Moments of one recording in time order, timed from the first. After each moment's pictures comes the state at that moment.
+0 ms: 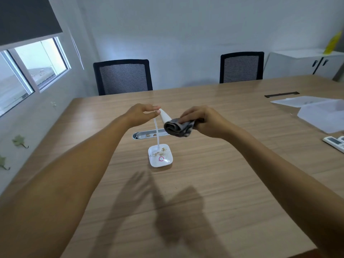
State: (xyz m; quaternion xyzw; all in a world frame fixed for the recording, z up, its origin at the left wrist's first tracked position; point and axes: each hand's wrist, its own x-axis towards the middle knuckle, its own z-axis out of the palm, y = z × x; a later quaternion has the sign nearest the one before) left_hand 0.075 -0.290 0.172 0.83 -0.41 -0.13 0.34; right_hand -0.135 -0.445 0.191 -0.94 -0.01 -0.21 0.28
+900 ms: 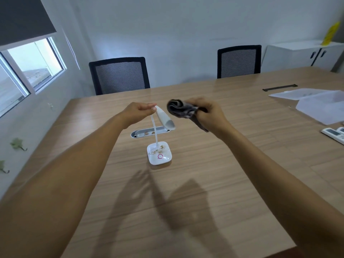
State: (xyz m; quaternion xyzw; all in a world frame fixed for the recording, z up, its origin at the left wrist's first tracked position) left_hand 0.075 -0.294 0.170 0.81 -0.37 -0.20 0.42; right_hand -0.134 -0.442 0.179 -0.83 0.12 -0.34 0.43
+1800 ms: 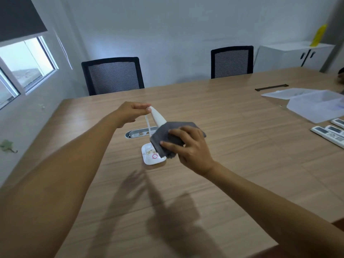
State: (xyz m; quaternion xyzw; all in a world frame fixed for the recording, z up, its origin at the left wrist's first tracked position) left_hand 0.075 -0.296 0.175 0.80 -0.32 -0.24 0.45; right_hand -0.164 -0.393 0.111 -0.87 -0.05 -0.50 -0.02
